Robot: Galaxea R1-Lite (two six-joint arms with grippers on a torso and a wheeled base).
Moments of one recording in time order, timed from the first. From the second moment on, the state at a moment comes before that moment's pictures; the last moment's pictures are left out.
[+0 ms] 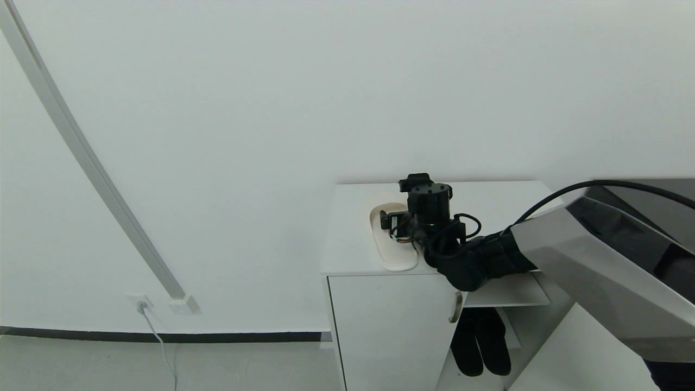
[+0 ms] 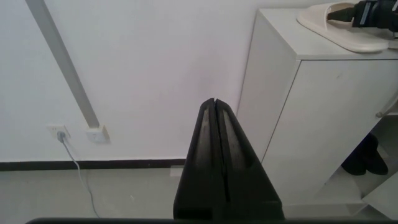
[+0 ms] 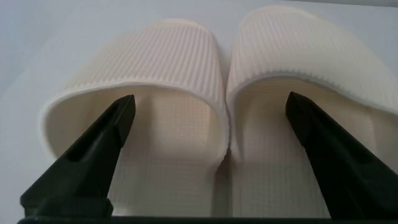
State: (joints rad) left arm 0.00 0.00 0.00 0.01 0.02 0.00; right arm 0.62 2.38 -1.58 -0.64 -0.43 0.12
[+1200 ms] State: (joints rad) left arm 0.00 0.00 0.00 0.01 0.02 -0.01; right arm 0.65 2.17 -1.32 -0.65 -0.39 0.13
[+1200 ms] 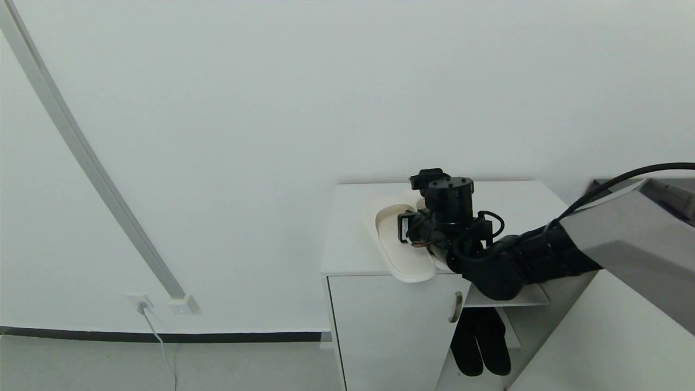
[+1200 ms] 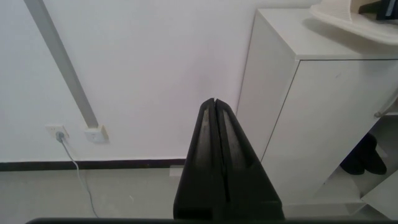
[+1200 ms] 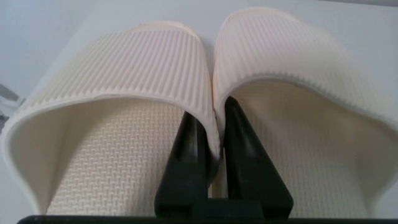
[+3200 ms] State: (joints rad) left arm 0.00 0.00 0.00 0.01 0.02 -0.01; right arm 0.85 1.70 -0.72 -0.72 -0.28 0.13
